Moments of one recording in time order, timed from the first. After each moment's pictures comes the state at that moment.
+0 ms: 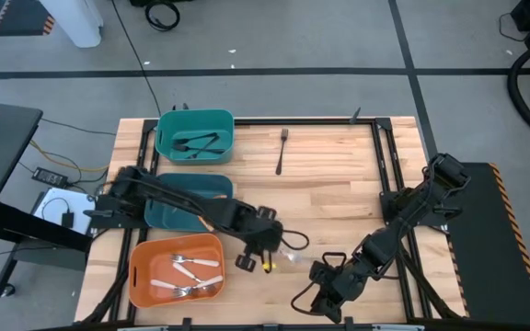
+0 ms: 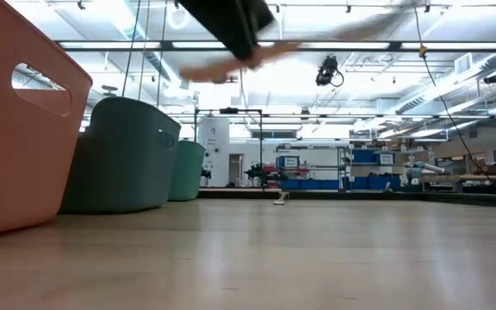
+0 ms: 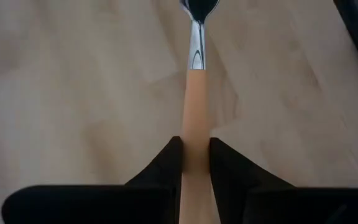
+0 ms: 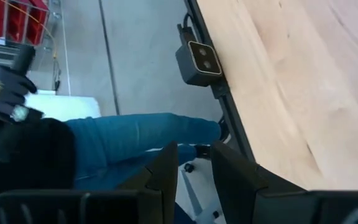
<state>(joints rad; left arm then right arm) -0.30 1.94 1.66 -0.81 -0.02 0.11 0.76 1.64 1.03 -0.04 0.03 1.29</state>
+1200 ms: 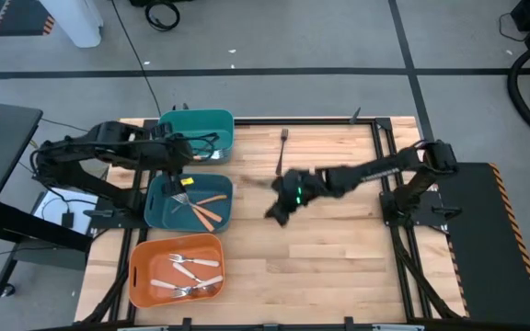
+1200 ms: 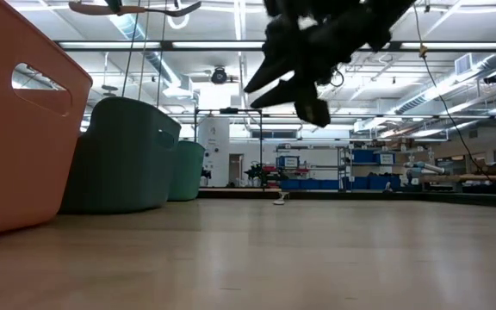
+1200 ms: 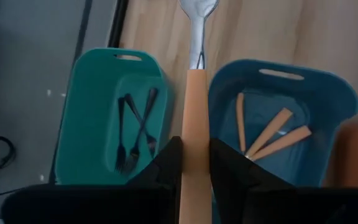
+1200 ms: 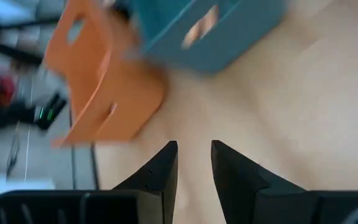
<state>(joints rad) -0.05 1.26 1.66 -1.56 -0.42 -0.12 0.05 1.64 1.03 -0.03 -0.21 0.81</state>
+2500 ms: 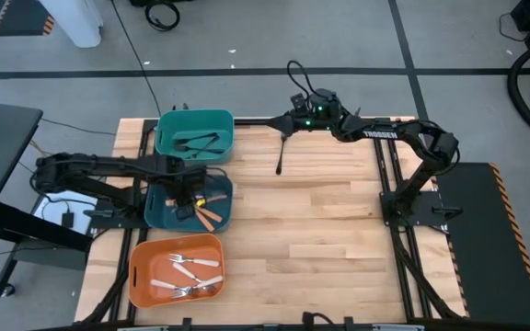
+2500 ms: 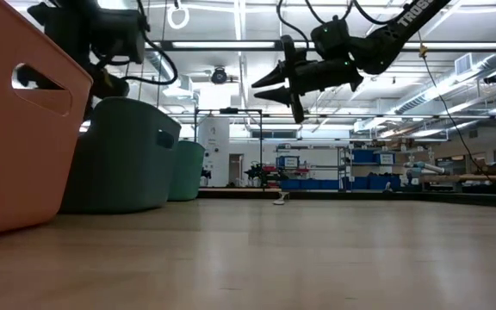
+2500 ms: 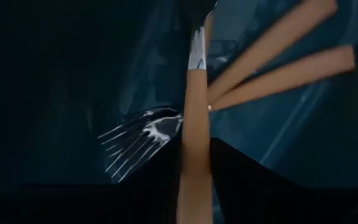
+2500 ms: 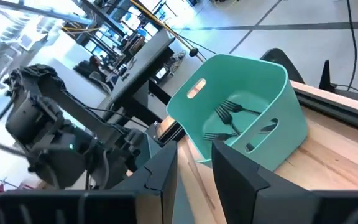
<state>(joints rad) 0.14 1.20 0.76 -1.03 -0.01 -0.21 -0.60 1.64 1.03 0.46 -0.47 0.69</state>
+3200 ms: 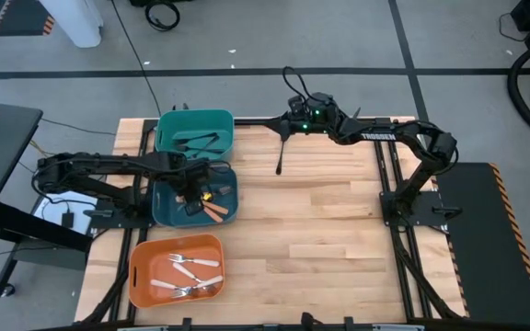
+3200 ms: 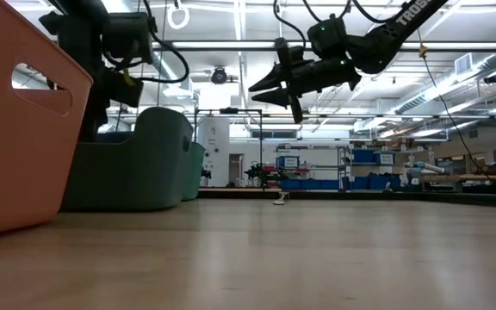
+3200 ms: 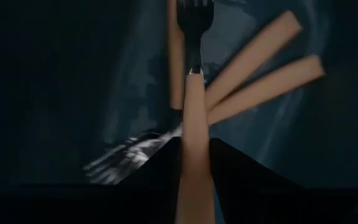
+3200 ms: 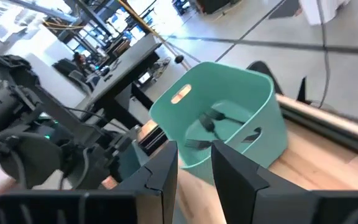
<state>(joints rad) 0.20 1.23 0.76 -0.90 0.01 -0.22 -0.56 1.65 1.03 0.45 -0.37 0.60</state>
